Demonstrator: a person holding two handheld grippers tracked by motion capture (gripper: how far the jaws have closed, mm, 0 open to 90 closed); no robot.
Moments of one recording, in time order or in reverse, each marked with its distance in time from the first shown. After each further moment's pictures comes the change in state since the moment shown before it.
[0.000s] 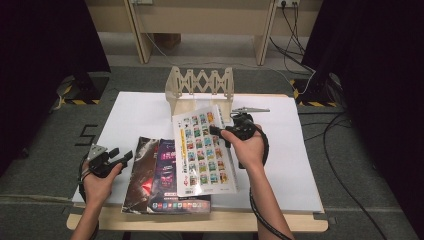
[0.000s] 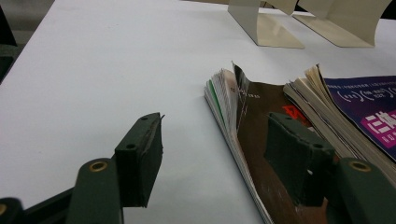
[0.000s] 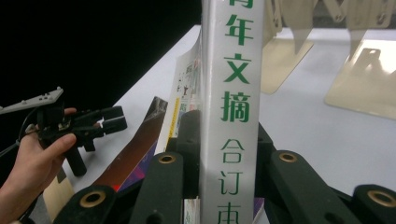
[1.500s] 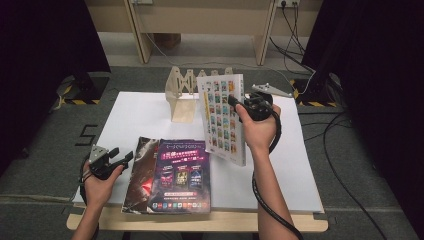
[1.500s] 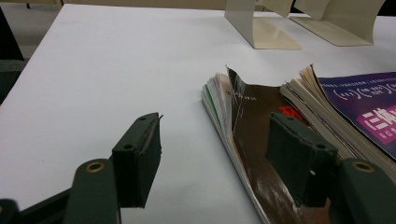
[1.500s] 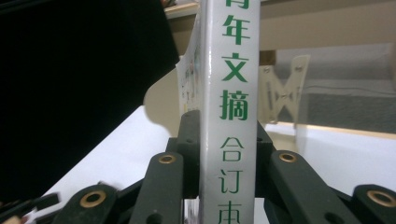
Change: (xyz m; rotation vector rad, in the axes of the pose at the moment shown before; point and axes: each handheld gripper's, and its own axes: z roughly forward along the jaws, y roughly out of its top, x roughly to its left) left arm -0.005 -0.002 -0.003 -0.035 0.011 0.038; right arm -0.004 0.049 -0.037 -0.288 -0.251 -0.039
